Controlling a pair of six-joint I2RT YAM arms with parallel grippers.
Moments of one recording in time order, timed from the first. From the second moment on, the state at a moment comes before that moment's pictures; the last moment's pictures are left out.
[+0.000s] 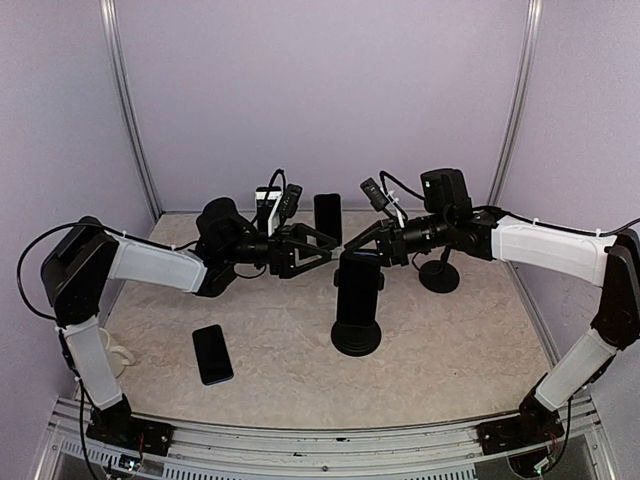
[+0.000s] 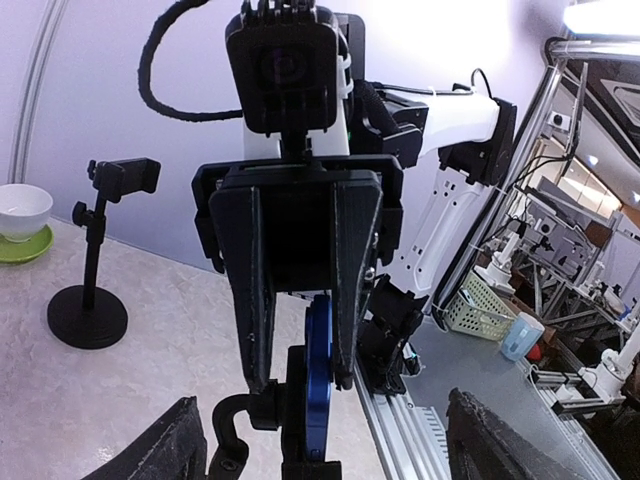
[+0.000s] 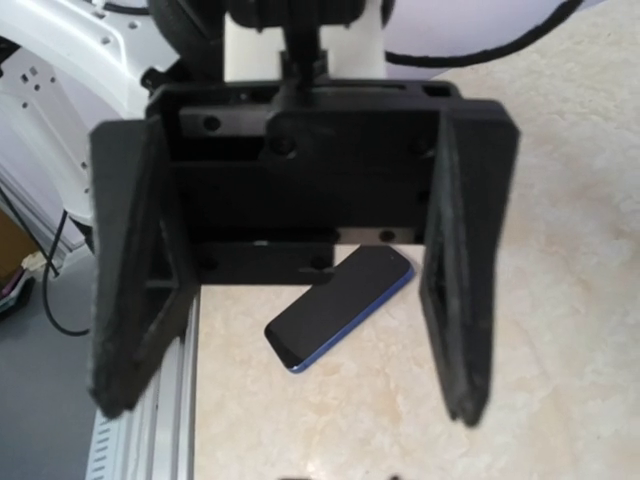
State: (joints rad) left arm -0.67 1.85 1.05 1.00 1.02 -0.54; right arm 0.61 1.56 1.19 -0.06 -0.91 0.06
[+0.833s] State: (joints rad) left arm -0.67 1.69 0.89 0.96 0.73 -0.52; right arm 0.66 1.34 1.14 -0.20 -0.48 0.13
